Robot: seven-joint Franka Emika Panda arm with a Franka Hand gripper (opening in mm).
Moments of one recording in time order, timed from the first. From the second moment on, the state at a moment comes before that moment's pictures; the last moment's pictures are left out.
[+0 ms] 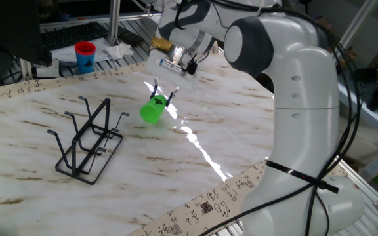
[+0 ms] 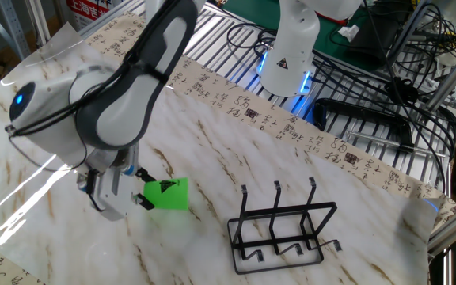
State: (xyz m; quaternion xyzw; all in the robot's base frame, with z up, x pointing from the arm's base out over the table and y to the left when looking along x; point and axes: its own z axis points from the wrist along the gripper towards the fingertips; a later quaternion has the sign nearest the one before) arm 0.605 -0.090 0.109 -0.43 -0.86 -0.15 0.23
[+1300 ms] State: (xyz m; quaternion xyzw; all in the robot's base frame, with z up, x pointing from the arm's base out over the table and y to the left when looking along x) arm 0.580 -0.069 0.208 -0.41 -0.90 -0.09 0.12
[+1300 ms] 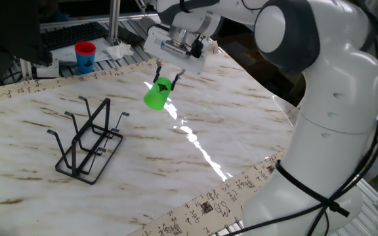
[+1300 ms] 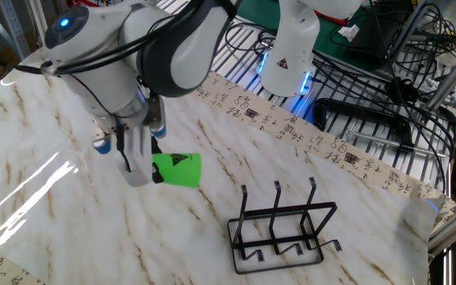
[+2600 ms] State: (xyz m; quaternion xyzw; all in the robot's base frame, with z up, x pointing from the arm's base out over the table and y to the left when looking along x) arm 0.536 -0.027 0.275 -0.40 -0.91 -0.07 0.05
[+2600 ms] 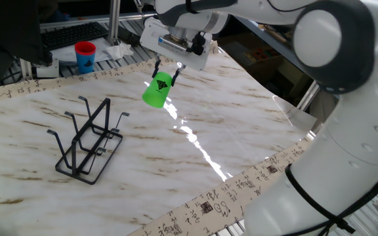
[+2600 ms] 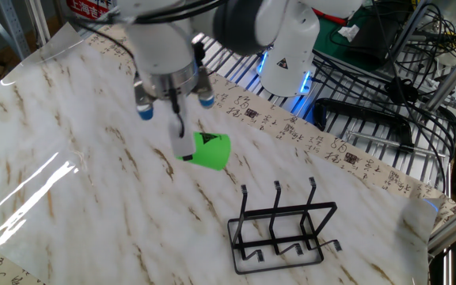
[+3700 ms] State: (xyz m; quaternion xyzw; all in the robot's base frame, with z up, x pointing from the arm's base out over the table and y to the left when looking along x) arm 0.531 -0.022 0.284 -0.41 -0.91 -0.06 0.04
